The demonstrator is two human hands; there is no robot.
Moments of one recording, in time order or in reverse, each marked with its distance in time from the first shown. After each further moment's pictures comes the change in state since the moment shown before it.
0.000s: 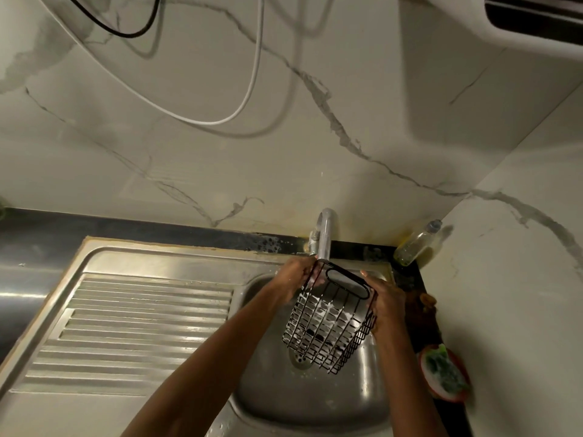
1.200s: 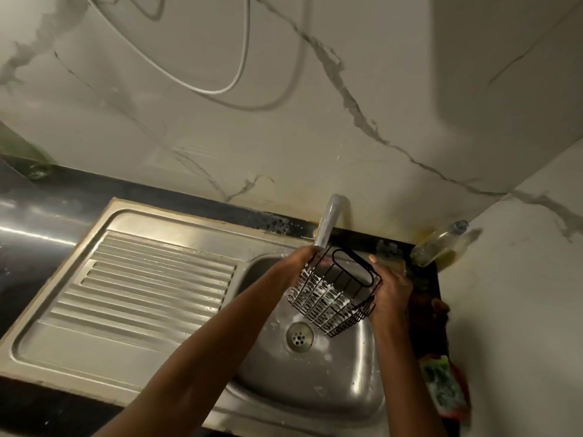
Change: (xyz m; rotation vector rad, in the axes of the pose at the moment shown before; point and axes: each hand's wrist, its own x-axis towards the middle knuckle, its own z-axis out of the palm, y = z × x) left_hand 0.015 0.001 0.030 0.082 0.249 -0.207; right_hand 0.027 -0.006 -0.004 0.230 -0.061 -0.043
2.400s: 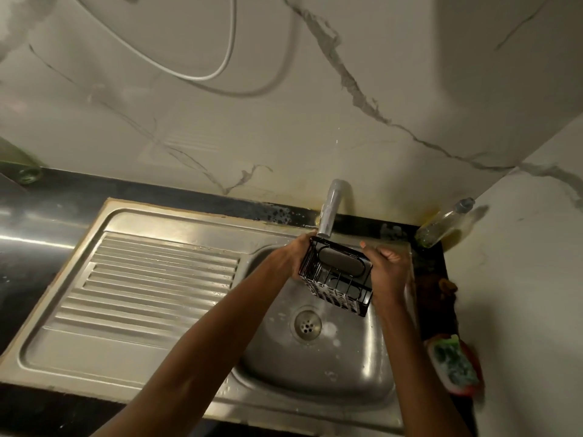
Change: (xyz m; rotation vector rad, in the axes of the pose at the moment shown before) left_hand -0.015 0.010 -0.005 -0.120 -0.006 -0.261; right_hand 0.009 0.021 0.007 -0.406 -0.107 -0.336
